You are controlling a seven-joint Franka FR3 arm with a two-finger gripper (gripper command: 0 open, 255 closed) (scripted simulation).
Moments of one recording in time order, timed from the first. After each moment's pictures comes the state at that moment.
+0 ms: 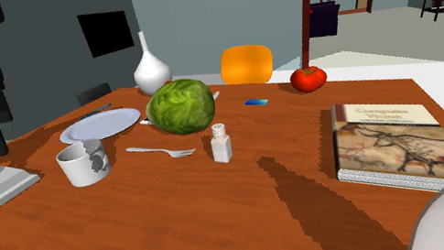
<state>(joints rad) 0.02 -0.74 -0.03 -2.45 0.07 1.54 0.08</state>
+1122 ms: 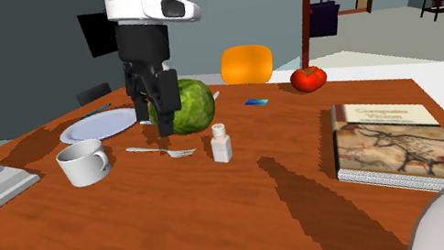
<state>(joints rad) 0.05 -0.14 0.03 -2.14 0.04 1.82 0.09</state>
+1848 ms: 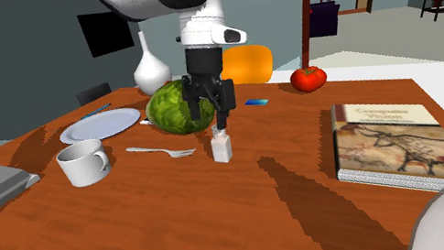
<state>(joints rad) 0.08 0.31 0.05 -1.71 -0.02 1.84 0.12</state>
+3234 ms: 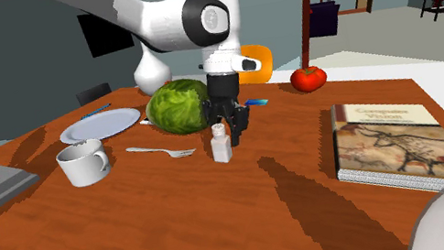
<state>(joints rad) 0.10 0.54 0.05 -1.54 -0.06 1.89 0.13</state>
